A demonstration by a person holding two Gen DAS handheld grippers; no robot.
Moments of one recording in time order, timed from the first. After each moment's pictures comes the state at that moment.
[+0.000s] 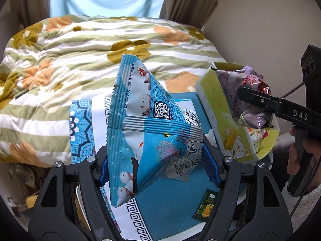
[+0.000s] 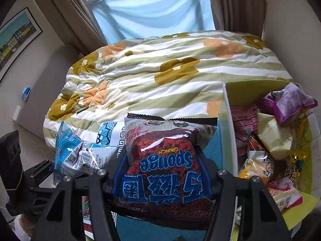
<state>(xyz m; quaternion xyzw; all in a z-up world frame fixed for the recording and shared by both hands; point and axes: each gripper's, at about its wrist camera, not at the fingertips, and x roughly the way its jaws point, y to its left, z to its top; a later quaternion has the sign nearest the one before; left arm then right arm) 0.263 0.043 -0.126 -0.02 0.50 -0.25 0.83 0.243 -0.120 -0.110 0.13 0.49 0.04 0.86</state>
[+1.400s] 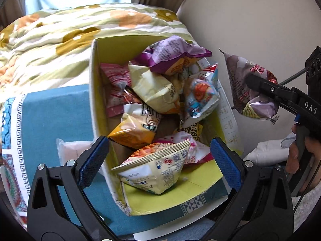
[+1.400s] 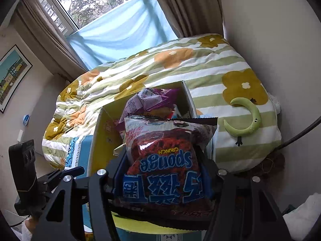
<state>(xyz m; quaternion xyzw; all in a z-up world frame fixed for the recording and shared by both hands) 0.211 -0.247 -0.137 -0.03 0.55 -0.25 0.80 0.158 -0.411 -0.096 0.19 0.46 0.02 0.87</state>
